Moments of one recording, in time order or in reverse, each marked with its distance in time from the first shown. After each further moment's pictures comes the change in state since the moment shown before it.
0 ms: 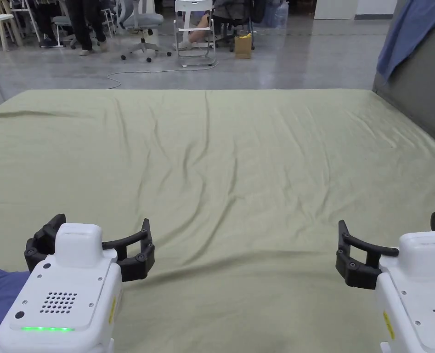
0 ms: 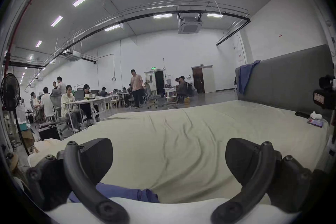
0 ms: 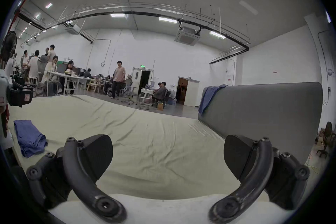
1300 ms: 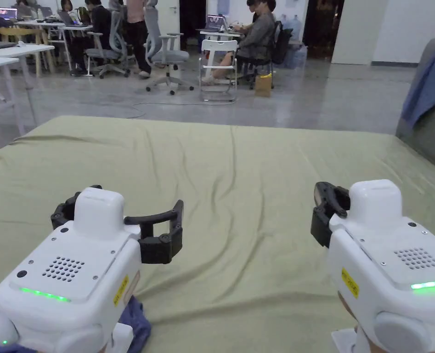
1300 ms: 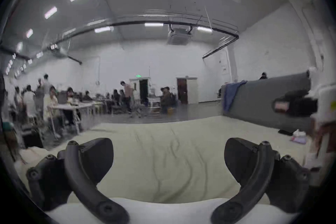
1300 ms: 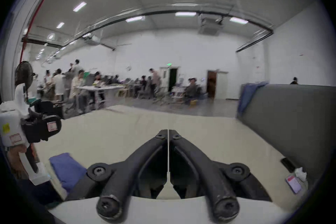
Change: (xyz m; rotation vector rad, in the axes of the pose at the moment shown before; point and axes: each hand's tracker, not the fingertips) left arm -0.038 0.076 -0.005 0.086 -0.154 0.028; right arm -0.080 0.117 -0.030 -0.025 0.238 -0.134
